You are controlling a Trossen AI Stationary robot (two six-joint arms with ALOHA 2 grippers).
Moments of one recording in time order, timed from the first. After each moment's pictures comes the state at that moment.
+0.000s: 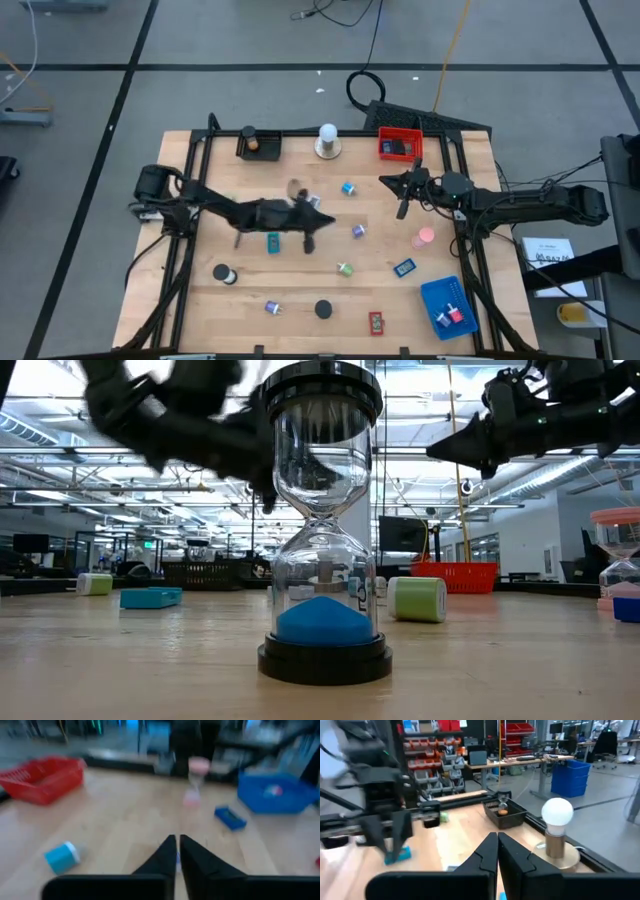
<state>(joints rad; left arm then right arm) -0.07 1.75 0.69 0.87 -0.15 -0.11 -0.18 0.81 0.24 0.56 0.16 0.09</state>
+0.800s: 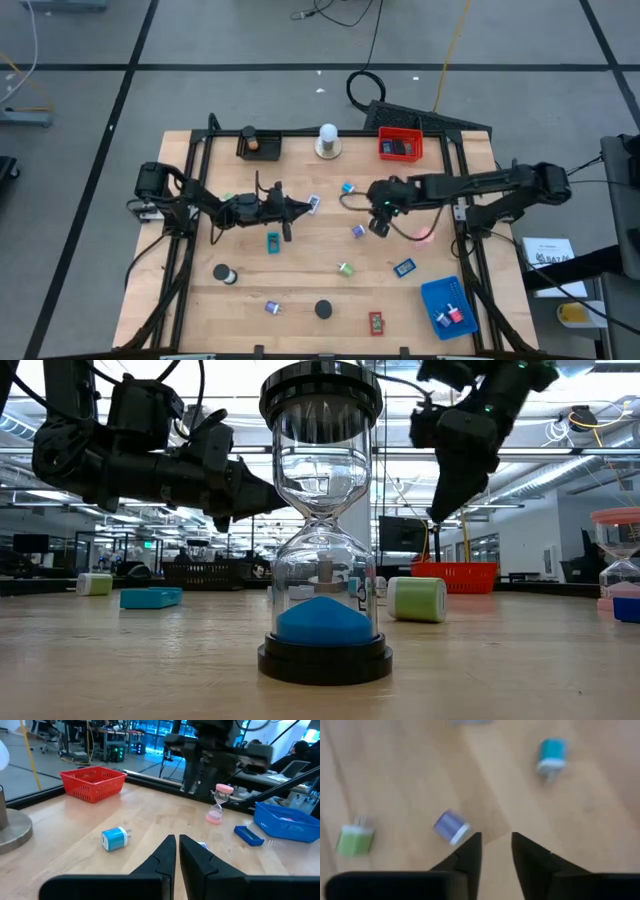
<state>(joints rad) 0.02 1.75 0.37 1.34 -0.16 -0.19 -0.04 1.34 0.90 -0.59 0.10 0.39</state>
